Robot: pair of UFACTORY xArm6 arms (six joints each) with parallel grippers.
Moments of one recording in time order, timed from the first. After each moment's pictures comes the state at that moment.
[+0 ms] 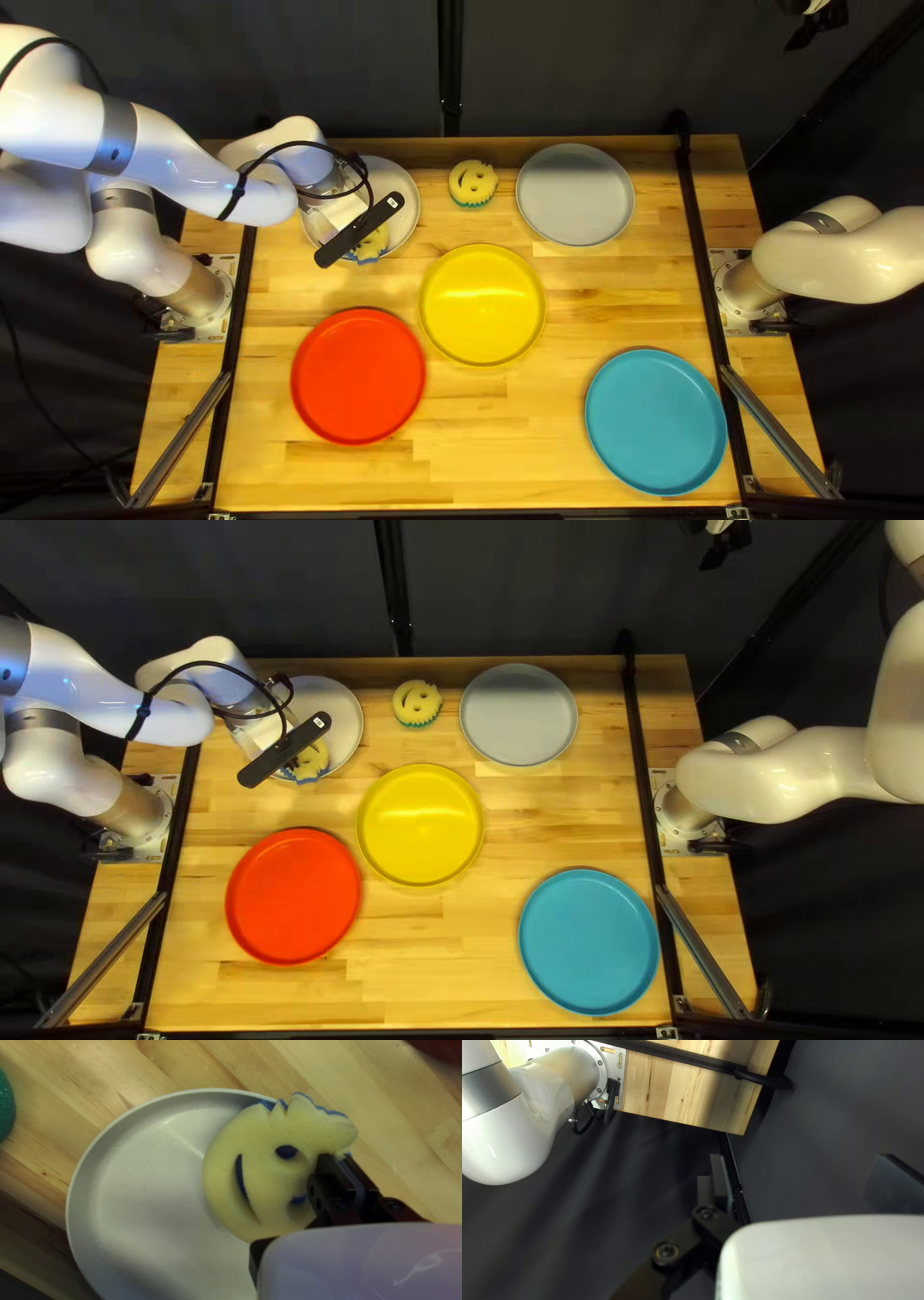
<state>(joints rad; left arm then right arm) 0.38 -0.29 -0.31 -0.29 0.61 1.46 -1.09 -0.57 -1.21 -0.08 1.79 -1.35</state>
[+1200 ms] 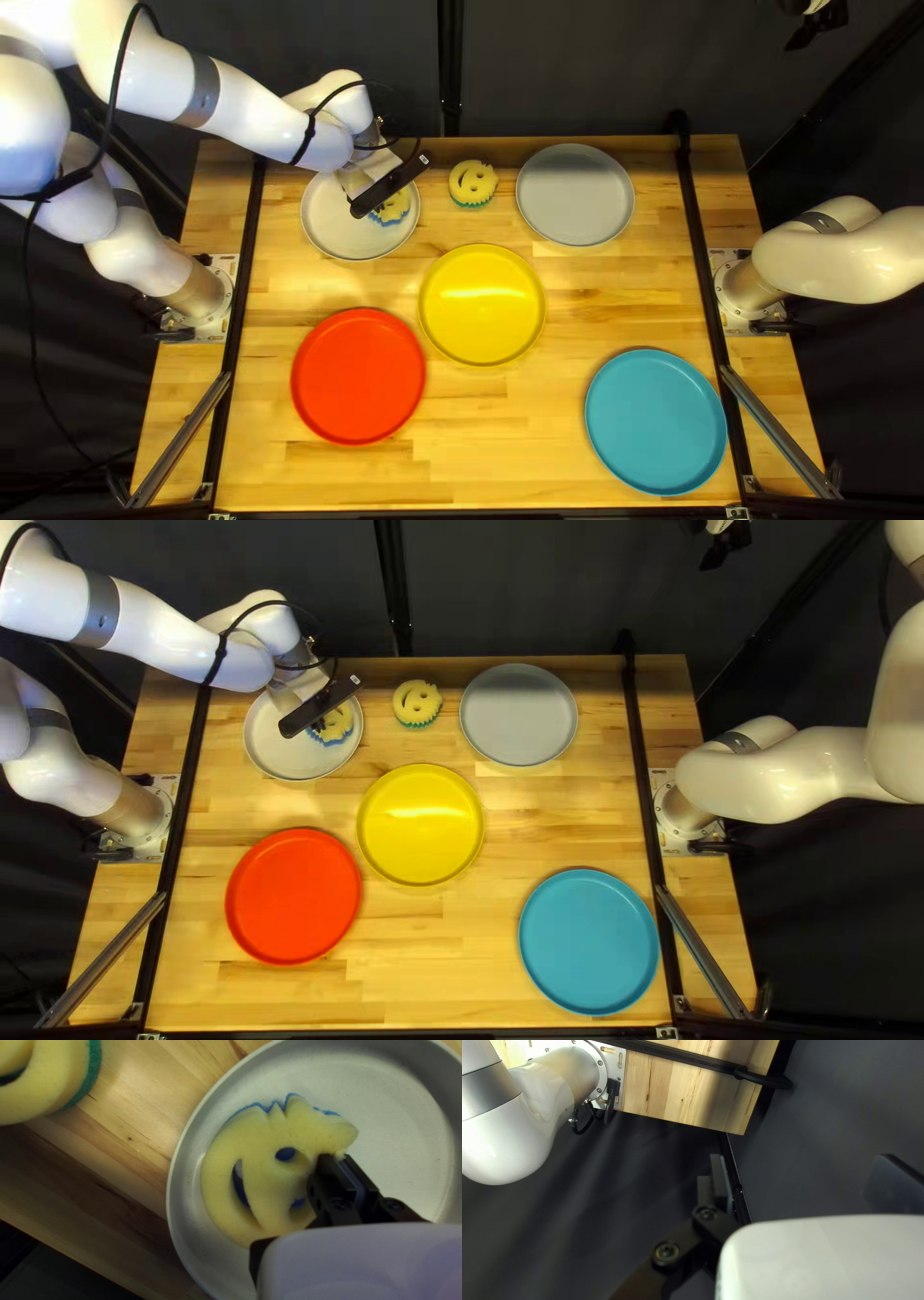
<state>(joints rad) 0.52 0.01 -0.65 -0.27 0.69 1.59 -1.09 -0.57 -1.21 -0.08 1.79 -1.35</state>
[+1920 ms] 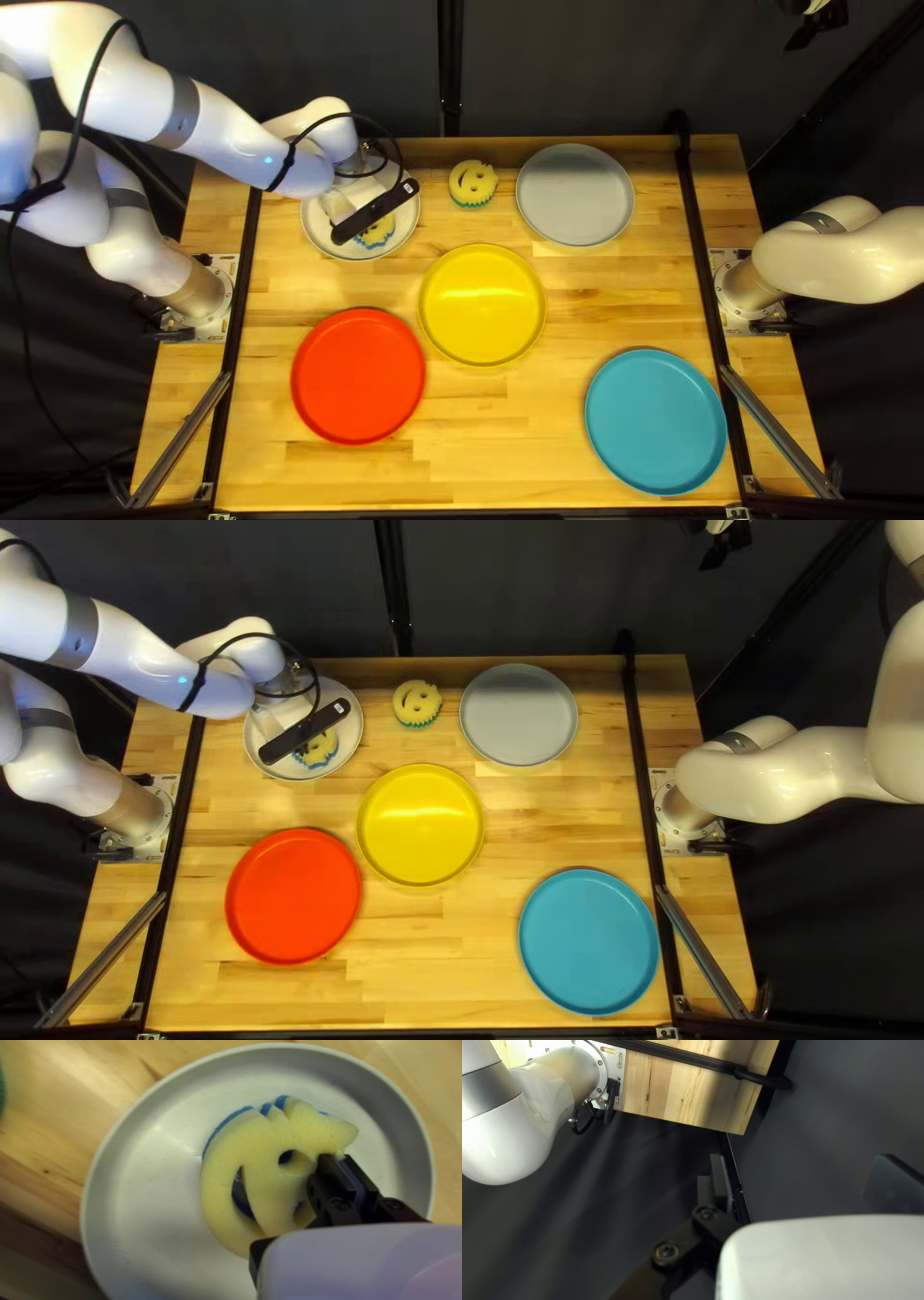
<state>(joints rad) 0.44 -0.22 -0.36 -0.28 0.67 1.54 -1.09 -0.57 -1.21 -0.08 1.79 -1.35</state>
